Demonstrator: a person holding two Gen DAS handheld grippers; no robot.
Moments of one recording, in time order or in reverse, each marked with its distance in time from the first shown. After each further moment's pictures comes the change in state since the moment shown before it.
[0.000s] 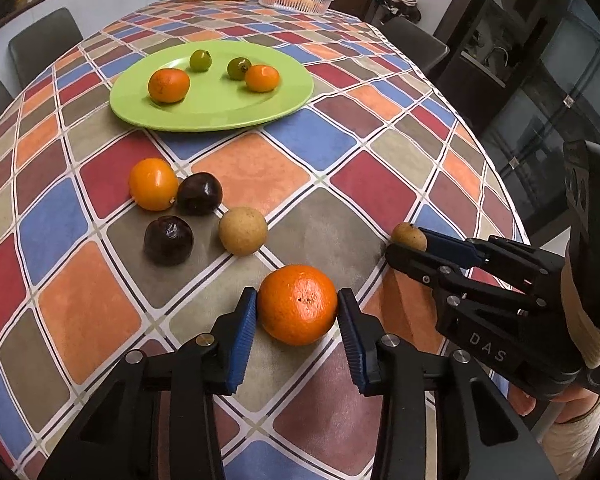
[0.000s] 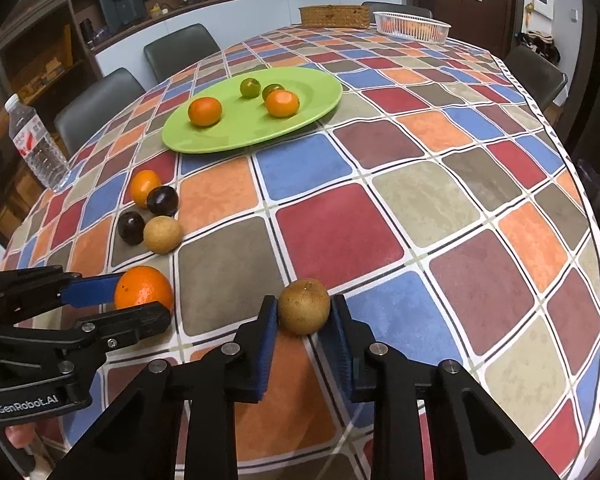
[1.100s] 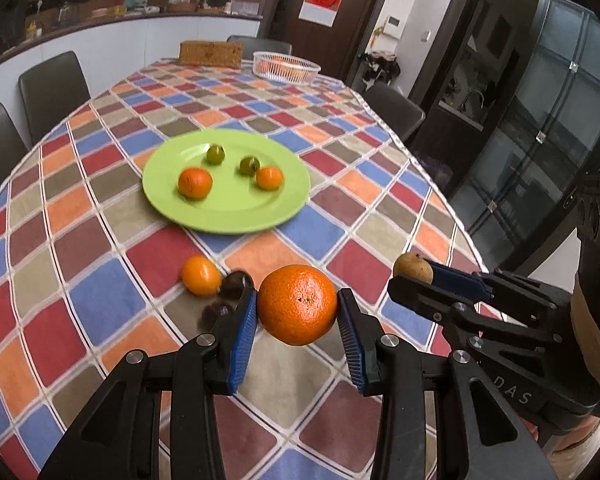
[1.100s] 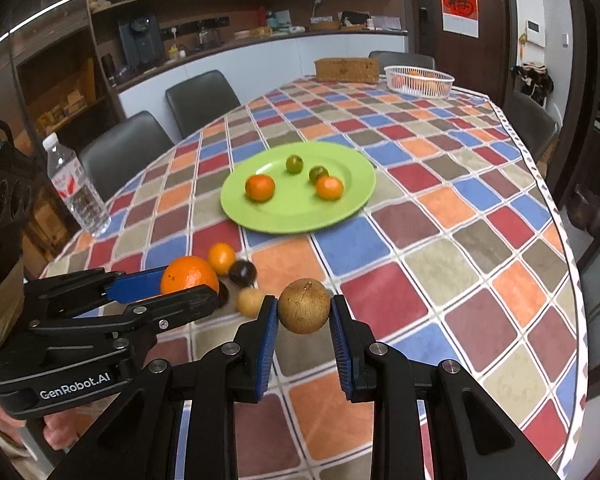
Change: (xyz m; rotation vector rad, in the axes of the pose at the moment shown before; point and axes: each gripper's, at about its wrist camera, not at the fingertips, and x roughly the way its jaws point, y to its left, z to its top) left arm -0.076 0.020 0.028 0.023 -0.226 -0.051; right arm -0.068 0.049 0.028 0.006 -0.171 0.015
